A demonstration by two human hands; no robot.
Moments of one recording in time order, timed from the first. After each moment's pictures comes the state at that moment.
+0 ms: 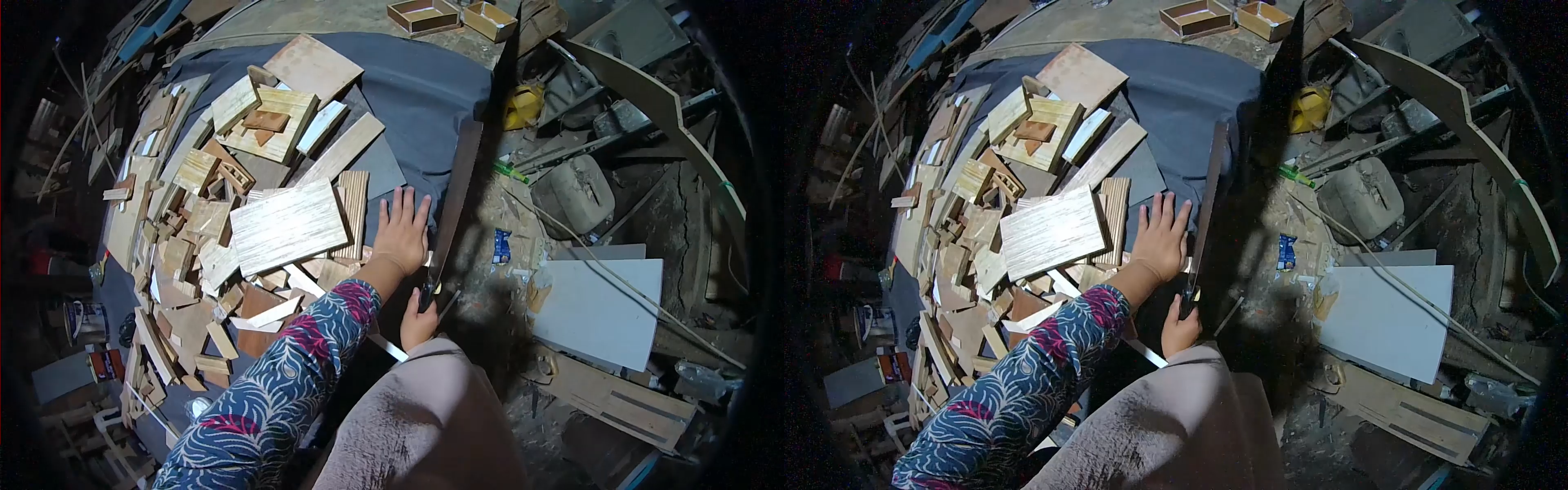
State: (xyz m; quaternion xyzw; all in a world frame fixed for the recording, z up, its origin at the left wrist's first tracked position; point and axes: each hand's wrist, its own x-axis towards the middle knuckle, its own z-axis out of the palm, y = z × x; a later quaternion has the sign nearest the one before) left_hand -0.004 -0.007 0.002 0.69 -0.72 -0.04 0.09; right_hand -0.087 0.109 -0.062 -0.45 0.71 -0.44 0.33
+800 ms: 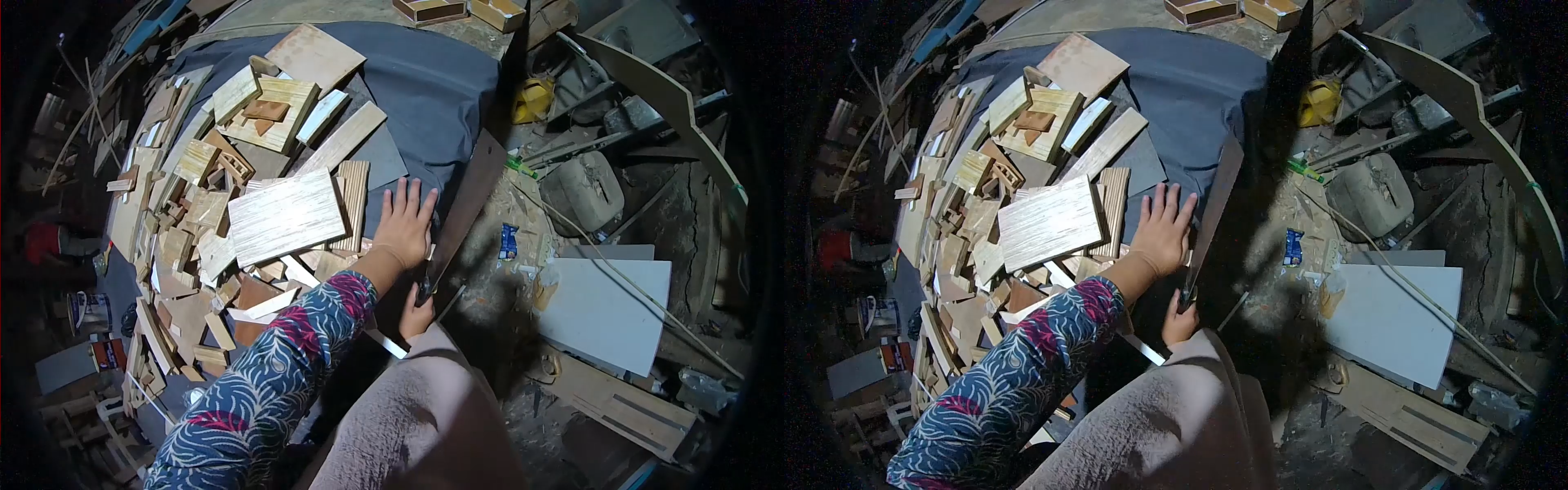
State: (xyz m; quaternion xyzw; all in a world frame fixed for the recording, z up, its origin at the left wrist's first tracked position) left_hand -0.004 -0.003 0.001 0.67 -0.74 -0.04 0.06; right_hand -0.087 0.118 -0.109 -0.45 0.69 -0.43 0.38
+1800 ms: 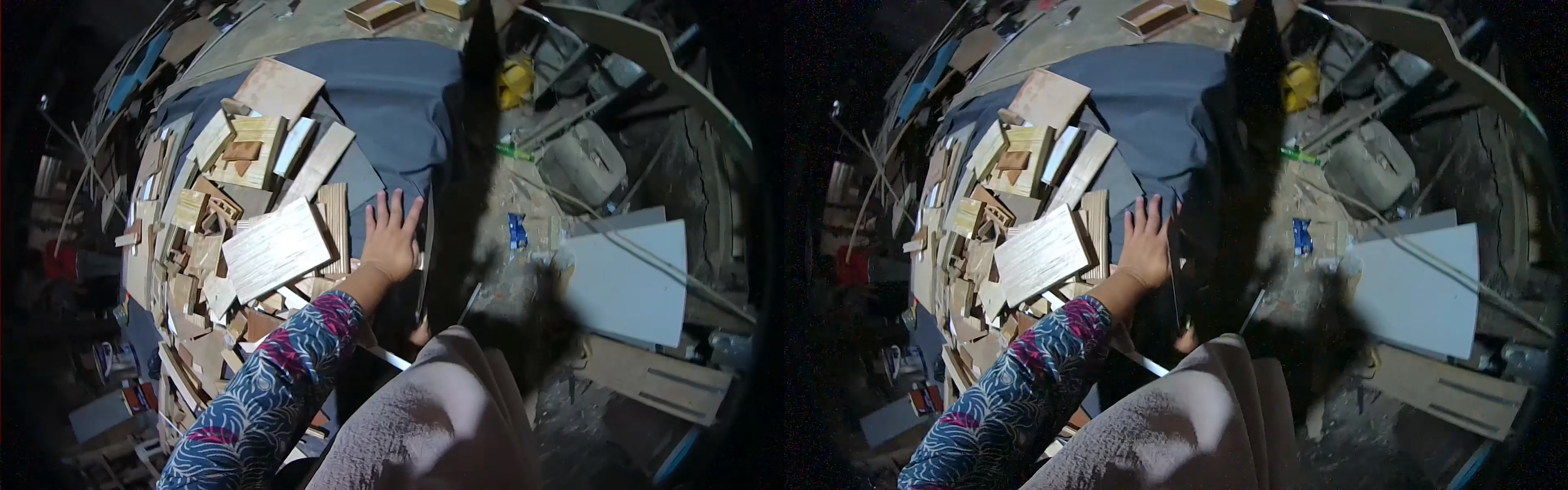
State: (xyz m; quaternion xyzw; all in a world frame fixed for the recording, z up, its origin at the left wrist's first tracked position) left_hand -0.006 -0.013 0.008 0.65 -0.76 -0.04 0.03; right_hand -0.090 0.125 -0.141 -0.45 0.69 -0.38 0.43
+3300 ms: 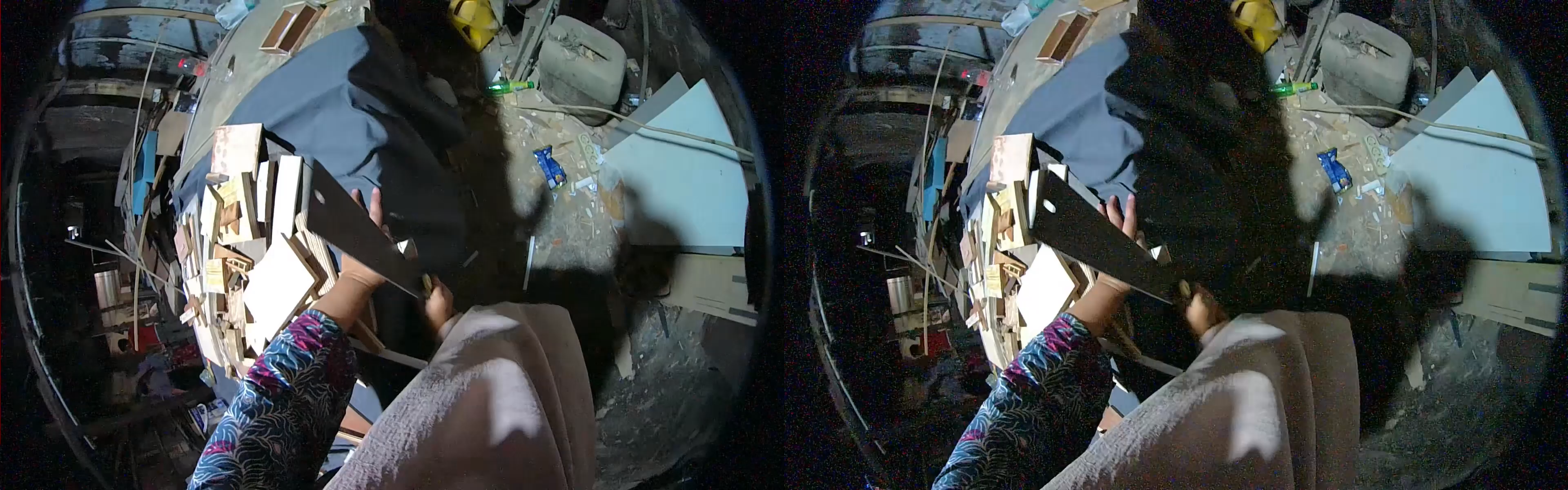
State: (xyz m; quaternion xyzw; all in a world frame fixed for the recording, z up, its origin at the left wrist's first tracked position) left_hand 0.002 -0.017 -0.013 0.59 -0.80 0.06 0.03; right_hand -0.060 0.121 -0.191 -0.46 0.62 -0.41 0.48
